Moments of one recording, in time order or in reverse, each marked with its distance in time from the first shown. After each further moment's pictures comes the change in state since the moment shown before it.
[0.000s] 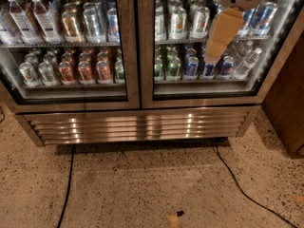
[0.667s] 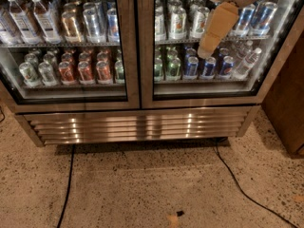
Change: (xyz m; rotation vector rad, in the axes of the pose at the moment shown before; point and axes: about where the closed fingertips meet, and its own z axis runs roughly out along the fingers) arm -0.015 -0.012 0.007 -0.044 -0.113 0.020
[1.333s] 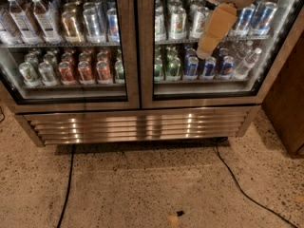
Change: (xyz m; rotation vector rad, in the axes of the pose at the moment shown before) arm 0.000 -0.001 0.005 -0.008 -0.007 0.006
